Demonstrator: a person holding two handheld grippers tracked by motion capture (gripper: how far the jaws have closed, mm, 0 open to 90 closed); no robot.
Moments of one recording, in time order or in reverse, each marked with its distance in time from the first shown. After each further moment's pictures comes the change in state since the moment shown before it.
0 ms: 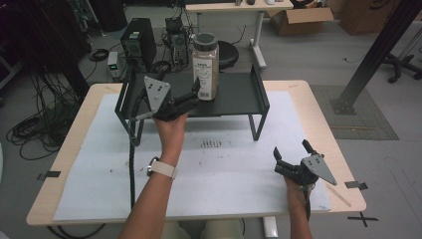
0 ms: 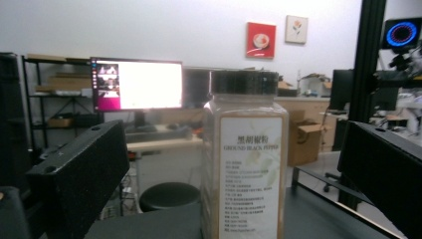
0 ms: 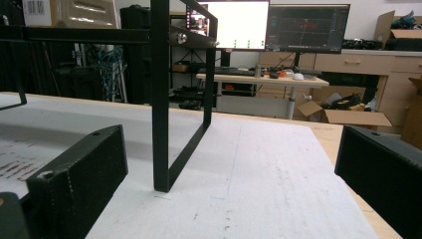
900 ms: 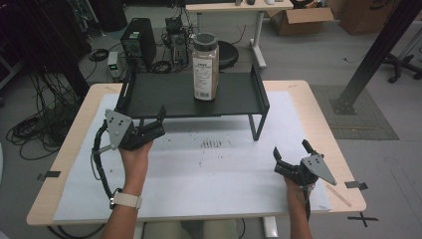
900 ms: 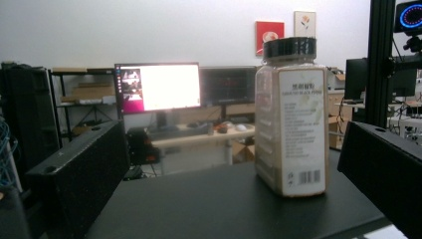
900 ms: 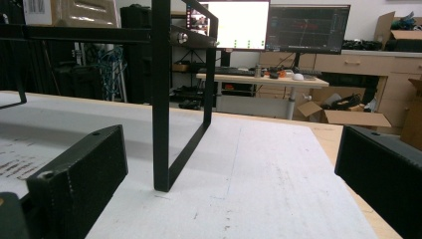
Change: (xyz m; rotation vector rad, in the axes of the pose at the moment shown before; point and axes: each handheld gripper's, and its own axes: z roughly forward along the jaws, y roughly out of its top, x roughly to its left) left arm 0.060 -0.031 -0.081 -0.010 0.032 0.086; right arm 0.000 0.000 0.000 -0.001 0.000 -0.006
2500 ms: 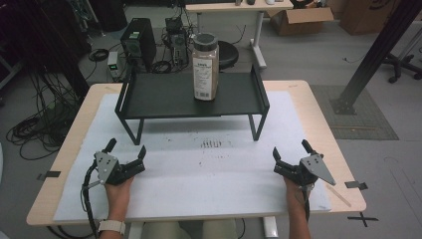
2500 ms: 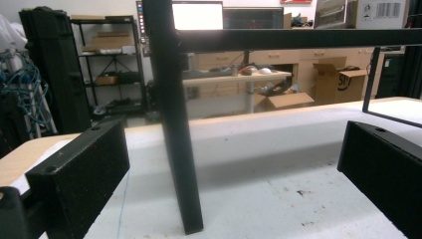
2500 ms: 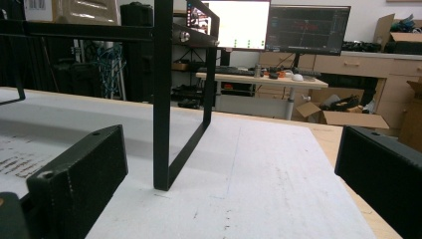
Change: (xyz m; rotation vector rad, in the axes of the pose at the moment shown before) left arm 0.052 -0.127 -0.062 0.164 0.073 -0.012; right arm 0.002 0.000 0.000 0.005 -0.001 -0.014
